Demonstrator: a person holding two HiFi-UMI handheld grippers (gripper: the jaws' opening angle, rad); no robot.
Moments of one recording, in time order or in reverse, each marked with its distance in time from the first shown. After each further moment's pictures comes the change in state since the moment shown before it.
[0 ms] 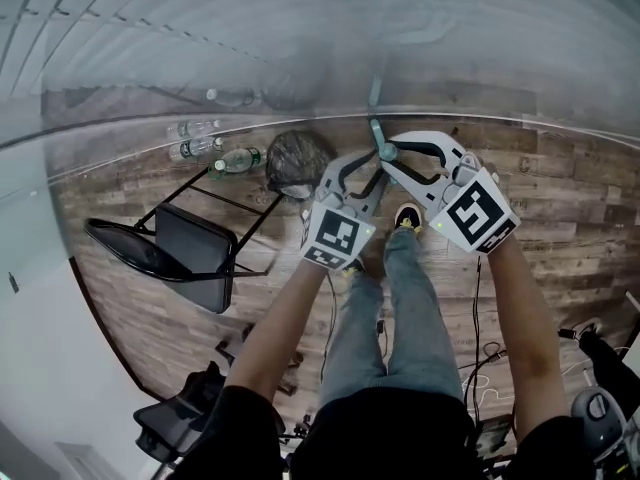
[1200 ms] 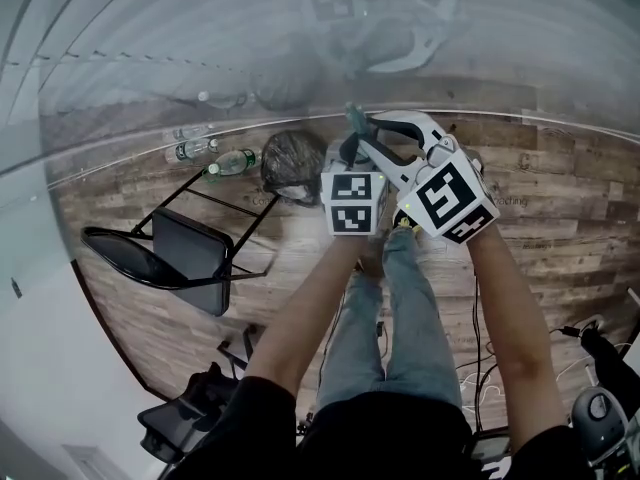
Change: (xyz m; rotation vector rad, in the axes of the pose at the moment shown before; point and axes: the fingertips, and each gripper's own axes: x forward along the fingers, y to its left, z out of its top) left arm 0.057 0.055 -0.011 -0.418 0.087 0.310; right arm 0.019 -0.040 0.006 0.052 0.043 -0.110
